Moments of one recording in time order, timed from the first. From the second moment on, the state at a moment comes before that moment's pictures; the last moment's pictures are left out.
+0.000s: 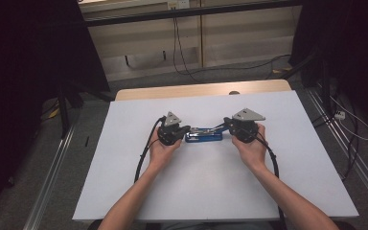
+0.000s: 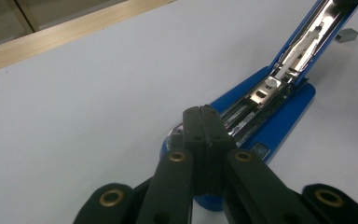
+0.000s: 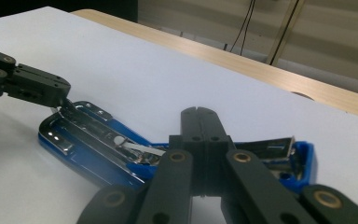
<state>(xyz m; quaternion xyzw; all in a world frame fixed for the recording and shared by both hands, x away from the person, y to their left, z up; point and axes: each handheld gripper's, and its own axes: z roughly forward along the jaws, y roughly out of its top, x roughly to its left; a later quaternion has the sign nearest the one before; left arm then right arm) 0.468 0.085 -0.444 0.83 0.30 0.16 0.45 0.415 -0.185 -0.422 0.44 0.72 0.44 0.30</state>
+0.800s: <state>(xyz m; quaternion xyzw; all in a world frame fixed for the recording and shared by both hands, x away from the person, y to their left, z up) 0.467 0.085 -0.444 0.82 0.31 0.15 0.45 0.415 -0.208 -0.429 0.45 0.71 0.46 0.28</state>
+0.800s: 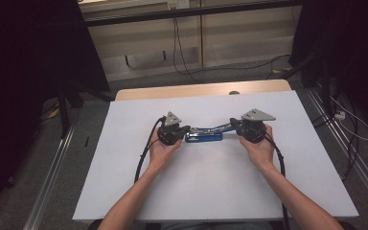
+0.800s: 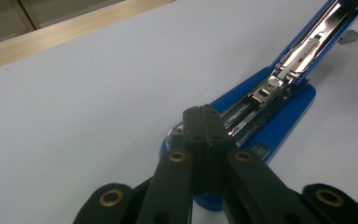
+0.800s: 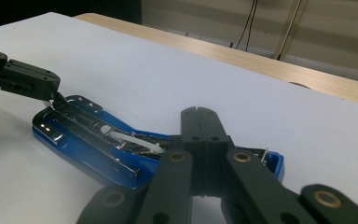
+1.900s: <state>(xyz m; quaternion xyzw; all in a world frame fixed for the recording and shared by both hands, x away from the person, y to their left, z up) 0.468 0.086 -0.444 0.82 0.31 0.15 0.45 0.415 -0.224 -0.440 0.47 0.73 0.43 0.27</state>
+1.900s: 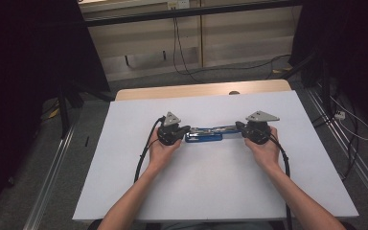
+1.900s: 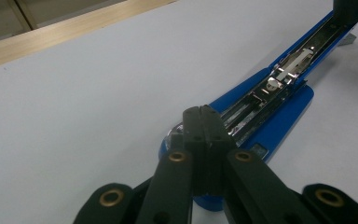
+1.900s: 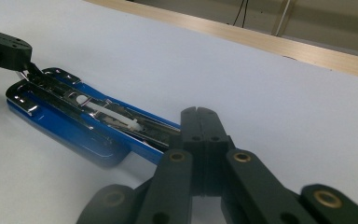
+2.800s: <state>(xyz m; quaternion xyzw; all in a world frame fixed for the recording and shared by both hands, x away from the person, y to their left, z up) 0.465 0.091 -0.437 0.80 0.30 0.15 0.49 0.415 -0.230 -0.437 0.47 0.71 0.44 0.27</state>
